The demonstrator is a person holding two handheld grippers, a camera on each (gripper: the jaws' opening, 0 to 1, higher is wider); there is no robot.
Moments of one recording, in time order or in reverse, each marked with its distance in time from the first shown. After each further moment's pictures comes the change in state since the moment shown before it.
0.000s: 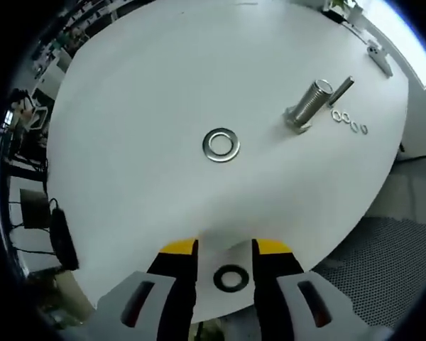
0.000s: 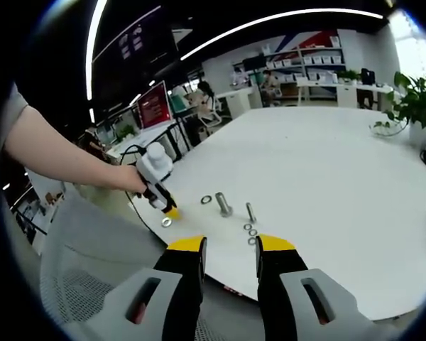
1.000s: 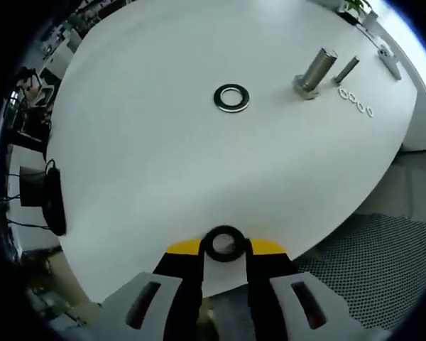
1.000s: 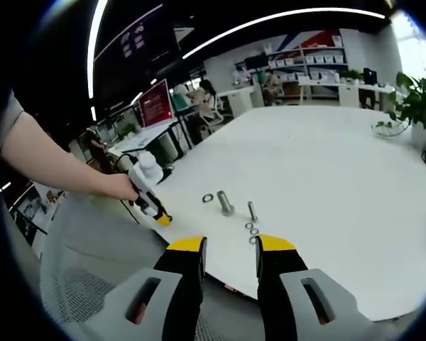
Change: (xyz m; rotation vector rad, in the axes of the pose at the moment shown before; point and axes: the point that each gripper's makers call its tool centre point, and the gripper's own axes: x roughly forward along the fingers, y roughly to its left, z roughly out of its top) left arm 0.005 -0.006 -0.035 -0.060 0.043 0.006; right arm 0.001 0.001 -0.001 -0.006 0.010 0.009
